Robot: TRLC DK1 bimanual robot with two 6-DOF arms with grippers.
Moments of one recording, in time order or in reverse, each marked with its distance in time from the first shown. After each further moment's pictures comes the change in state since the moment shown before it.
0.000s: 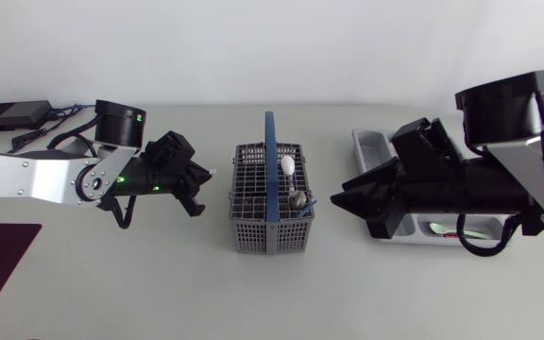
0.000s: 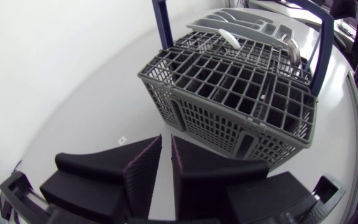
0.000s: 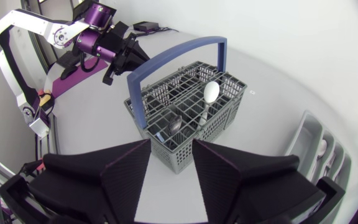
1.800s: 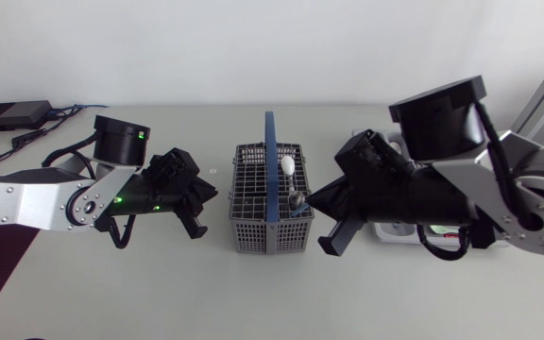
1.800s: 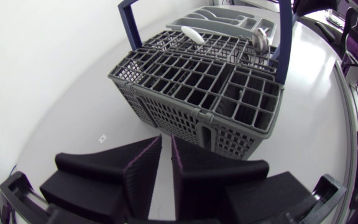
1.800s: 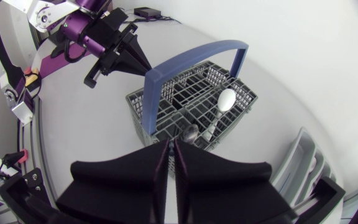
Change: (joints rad) left arm -0.066 -0.087 -0.100 -0.003 0.000 0.000; right arm 0.267 0.064 0.036 0.043 0.309 0.020
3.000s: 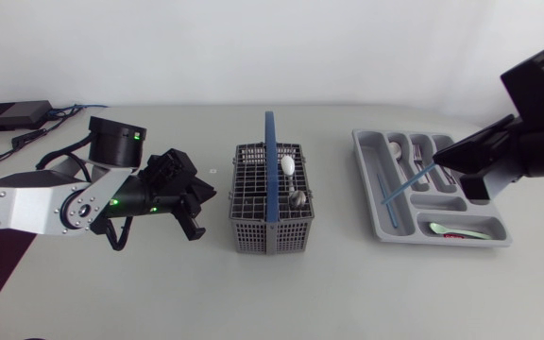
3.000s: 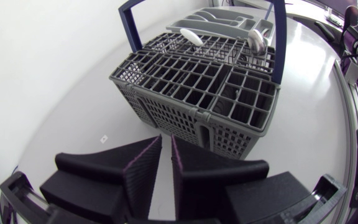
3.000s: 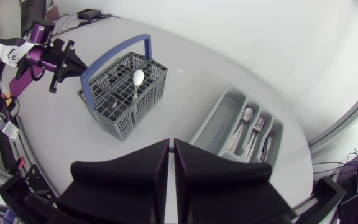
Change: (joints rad) left arm 0.001 -0.026 -0.018 0.004 0.000 0.004; right arm -0.421 -0.207 0.292 -0.598 -0.002 -0.108
